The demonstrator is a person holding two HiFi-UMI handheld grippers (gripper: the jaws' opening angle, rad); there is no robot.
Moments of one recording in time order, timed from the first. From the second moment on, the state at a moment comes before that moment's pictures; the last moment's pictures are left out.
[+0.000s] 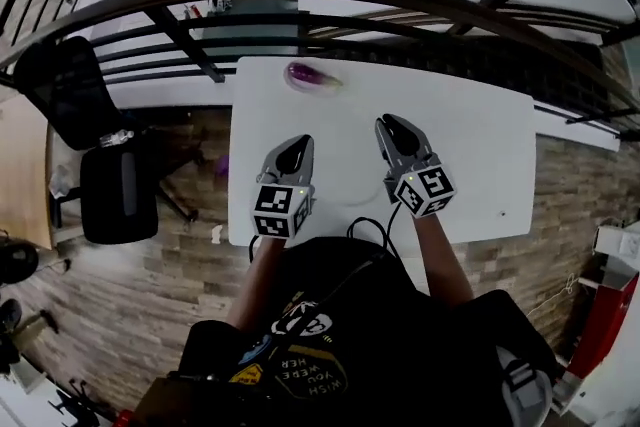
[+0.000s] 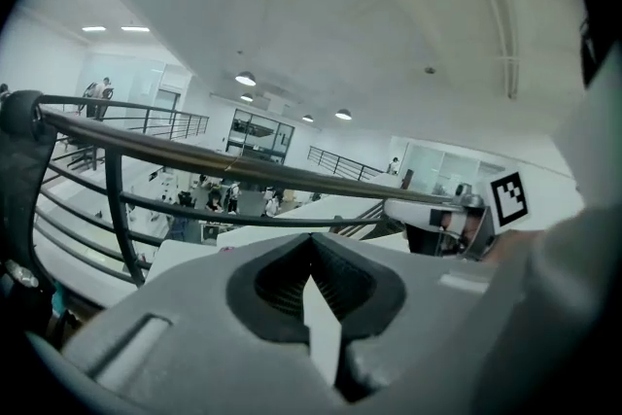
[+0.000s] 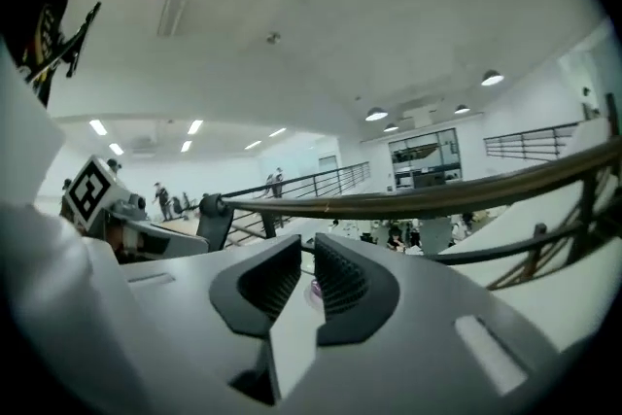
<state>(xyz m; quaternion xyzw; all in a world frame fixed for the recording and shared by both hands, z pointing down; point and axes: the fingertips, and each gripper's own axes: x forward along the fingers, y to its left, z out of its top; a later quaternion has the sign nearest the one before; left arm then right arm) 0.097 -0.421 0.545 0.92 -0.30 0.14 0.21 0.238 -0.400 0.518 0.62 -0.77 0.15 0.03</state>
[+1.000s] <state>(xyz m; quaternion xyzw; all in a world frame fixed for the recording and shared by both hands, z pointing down) 0.109 -0.343 0.505 0.93 -0.30 0.13 0.17 0.209 -0.301 0.502 0.63 -0.75 0.17 0.03</state>
